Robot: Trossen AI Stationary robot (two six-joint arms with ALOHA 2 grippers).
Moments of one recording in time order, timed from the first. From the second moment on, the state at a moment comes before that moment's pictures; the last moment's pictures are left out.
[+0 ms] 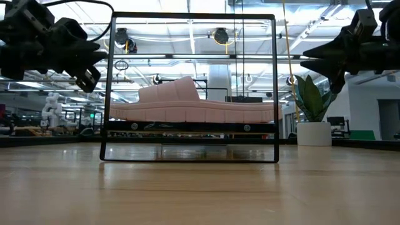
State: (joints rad) left arm 0.25 0.56 0.01 0.55 0.54 -0.42; right arm -0.26 0.00 0.02 0.07 -0.01 0.48
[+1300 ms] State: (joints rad) left arm -0.24 0.00 0.01 0.04 -0.14 -0.04; right arm -0.26 0.00 0.02 0.07 0.00 0.38
